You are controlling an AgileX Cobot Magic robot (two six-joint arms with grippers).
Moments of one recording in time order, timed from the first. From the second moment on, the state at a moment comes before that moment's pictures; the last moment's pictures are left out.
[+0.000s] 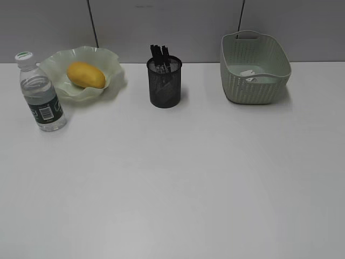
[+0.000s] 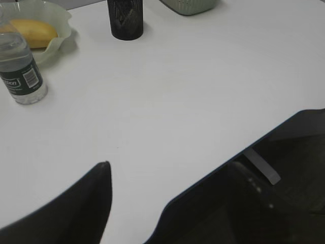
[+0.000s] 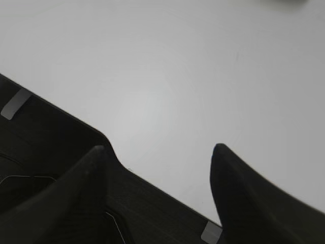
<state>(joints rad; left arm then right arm) -0.53 0.02 -0.52 -0.12 1.07 0.05 0.50 0.24 -0.51 0.03 1.04 -0.08</state>
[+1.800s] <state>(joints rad) -0.04 -0.01 -0.52 -0.12 1.07 0.05 0.06 -0.01 -0.51 0.03 1.04 -0.08</state>
